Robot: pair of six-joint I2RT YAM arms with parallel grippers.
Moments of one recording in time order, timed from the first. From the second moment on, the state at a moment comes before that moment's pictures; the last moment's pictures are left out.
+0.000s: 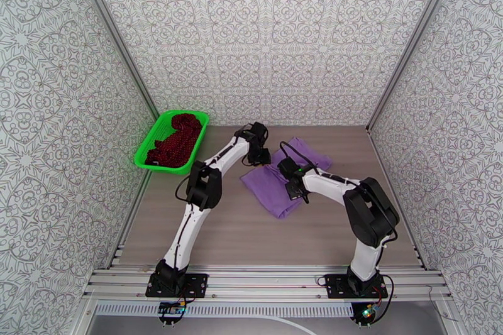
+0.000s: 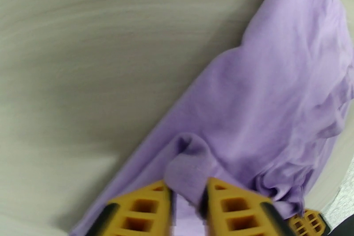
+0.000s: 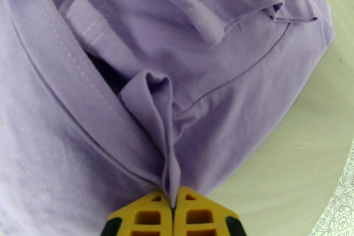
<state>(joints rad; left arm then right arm) -0.48 2.53 2.32 -0.99 0.24 -0.52 0.58 1.86 1.20 -0.69 0.37 0.30</state>
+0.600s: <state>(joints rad) -0.47 2.47 2.30 -0.93 0.24 -0.52 0.58 1.71 1.26 -0.74 0.38 0.36</state>
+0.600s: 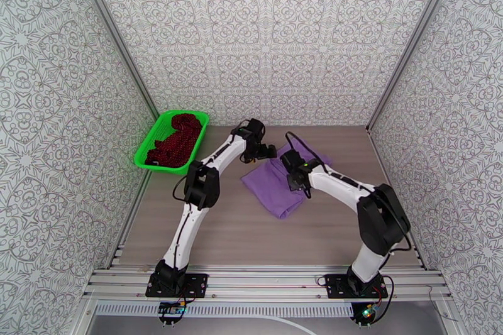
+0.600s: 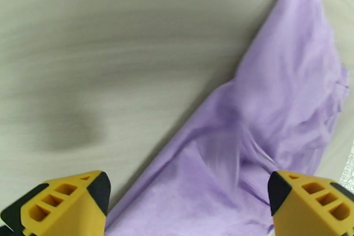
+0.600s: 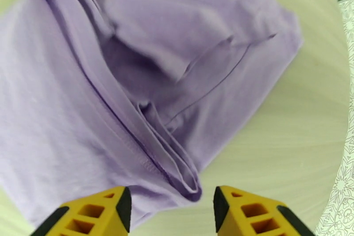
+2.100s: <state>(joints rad) -0.54 2.05 1.49 -0.65 0.03 -0.58 0.52 1.56 1.06 -0.56 0.00 0.44</state>
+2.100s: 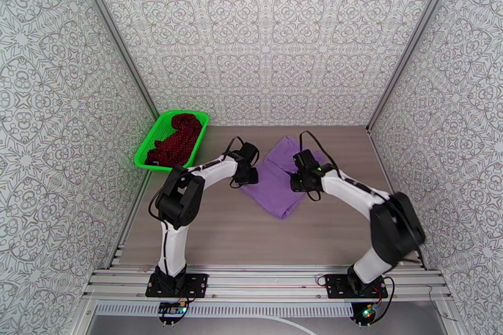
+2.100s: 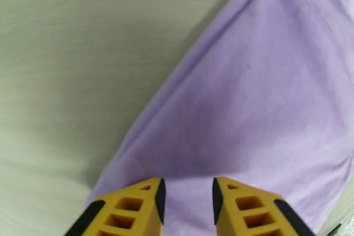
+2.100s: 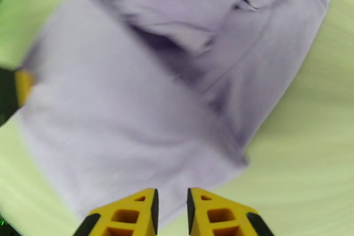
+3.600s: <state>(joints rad) -0.50 1.72 1.16 -0.86 -0.18 -0.64 1.01 1.65 1.05 -0.66 -0.01 0.70</state>
